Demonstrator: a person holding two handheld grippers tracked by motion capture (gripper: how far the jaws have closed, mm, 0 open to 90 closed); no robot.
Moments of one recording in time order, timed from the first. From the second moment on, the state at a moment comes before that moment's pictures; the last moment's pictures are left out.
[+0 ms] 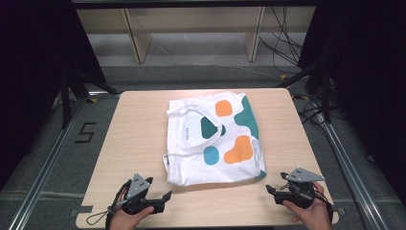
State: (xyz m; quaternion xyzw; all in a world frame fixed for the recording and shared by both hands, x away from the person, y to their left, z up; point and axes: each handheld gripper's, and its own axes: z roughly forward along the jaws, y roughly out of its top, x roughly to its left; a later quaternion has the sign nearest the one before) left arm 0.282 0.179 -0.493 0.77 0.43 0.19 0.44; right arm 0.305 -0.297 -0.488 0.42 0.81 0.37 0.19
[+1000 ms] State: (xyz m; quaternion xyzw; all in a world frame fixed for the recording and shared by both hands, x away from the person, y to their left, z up) left arm 0.298 0.149 -0.498 0.79 0.40 0.20 0.43; right arm 0.308 -0.293 -0.492 0.42 0.82 0.35 0.18
